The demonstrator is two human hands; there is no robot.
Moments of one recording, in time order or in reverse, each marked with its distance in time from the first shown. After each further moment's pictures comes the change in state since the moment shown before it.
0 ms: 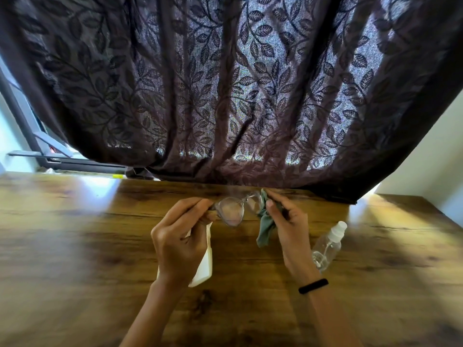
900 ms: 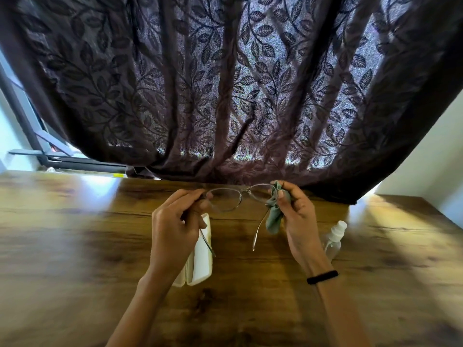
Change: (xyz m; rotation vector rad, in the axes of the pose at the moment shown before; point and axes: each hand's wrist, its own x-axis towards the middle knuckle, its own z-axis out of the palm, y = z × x) left_hand 0.011 -0.008 -0.008 -0.106 -0.215 -0.263; right_hand 0.014 -0.009 -0.008 0.199 -0.094 -0.077
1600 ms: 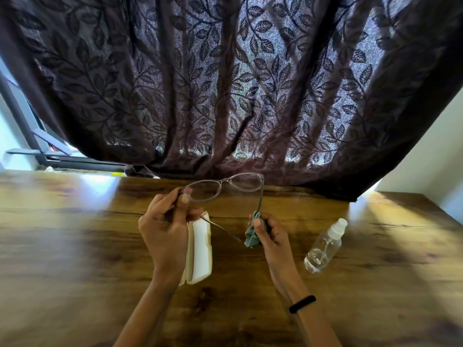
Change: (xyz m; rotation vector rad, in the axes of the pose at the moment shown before) left_hand -0.006 -0.002 0.011 -0.351 0.374 -0.318; right_hand -0.042 0.046 0.013 -0.106 -0.002 0.253
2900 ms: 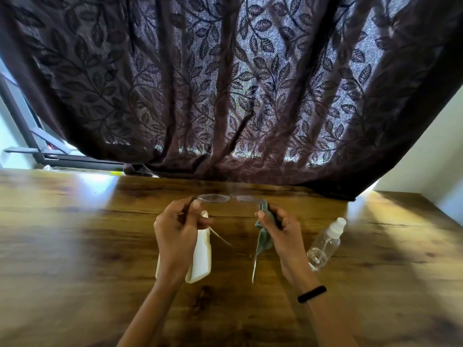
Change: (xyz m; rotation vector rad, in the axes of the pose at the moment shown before) left_hand -0.006 -0.023 -0.004 0.215 -0.162 -0.105; right_hand 0.005 -0.027 -0.009 -0.079 0.085 0.031
